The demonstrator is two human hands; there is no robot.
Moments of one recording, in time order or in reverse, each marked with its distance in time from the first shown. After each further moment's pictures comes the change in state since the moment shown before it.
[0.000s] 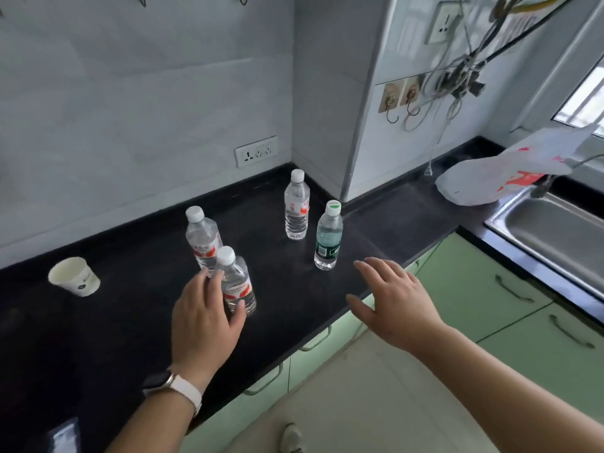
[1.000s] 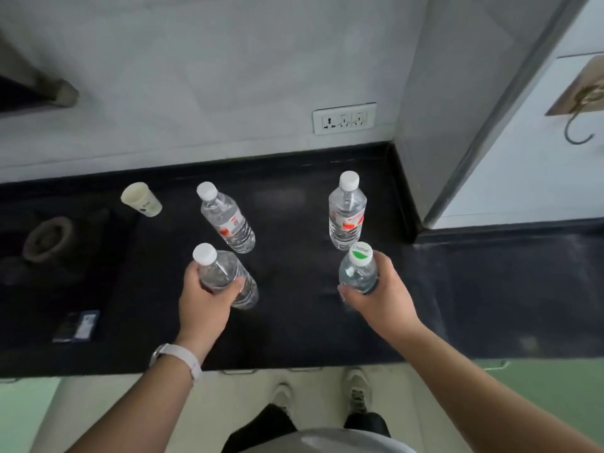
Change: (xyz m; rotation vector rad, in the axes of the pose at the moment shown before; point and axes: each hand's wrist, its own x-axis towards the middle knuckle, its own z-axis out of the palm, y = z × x) left_hand 0.062 0.080 0.066 -0.525 0.209 -1.214; right_hand 0.199 0.089 0.116 0.903 -0.447 0.021
